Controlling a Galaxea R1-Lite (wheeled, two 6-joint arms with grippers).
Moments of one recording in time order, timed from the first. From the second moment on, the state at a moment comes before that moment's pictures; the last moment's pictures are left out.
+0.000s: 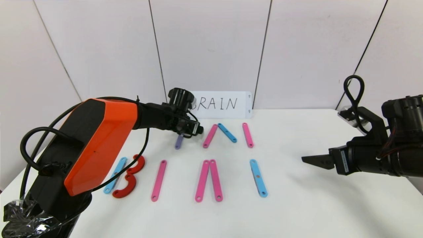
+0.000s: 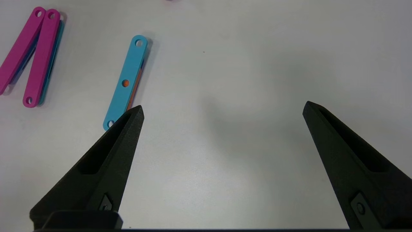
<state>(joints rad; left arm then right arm) -0.41 2.48 -1.98 0.16 0.10 0.00 0.13 1.54 -0.76 -0.08 0.25 -0.06</state>
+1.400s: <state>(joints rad) -0.42 2.41 -1.97 0.18 0.12 0.01 0.13 1.54 -0.75 -0.10 0.25 -0.06</state>
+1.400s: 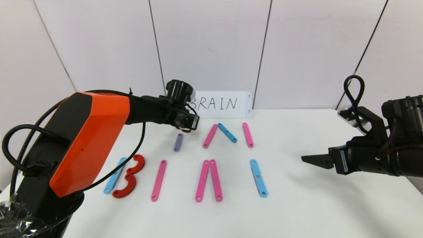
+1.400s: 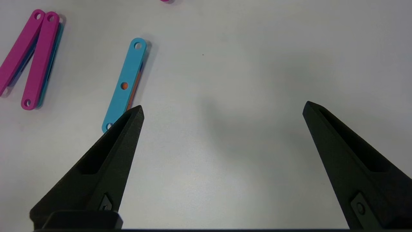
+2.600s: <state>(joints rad) -0.56 2.18 -1.91 0.89 0.18 -0.79 0.12 1.55 -0.75 -0.12 0.26 -0.05</state>
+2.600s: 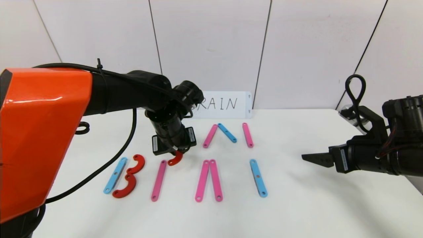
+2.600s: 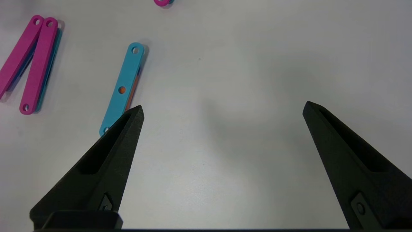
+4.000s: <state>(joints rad) -0.59 2.17 -1.67 0.70 0.17 -0.59 0.12 1.56 -0.75 -0.12 0.26 -0.05</state>
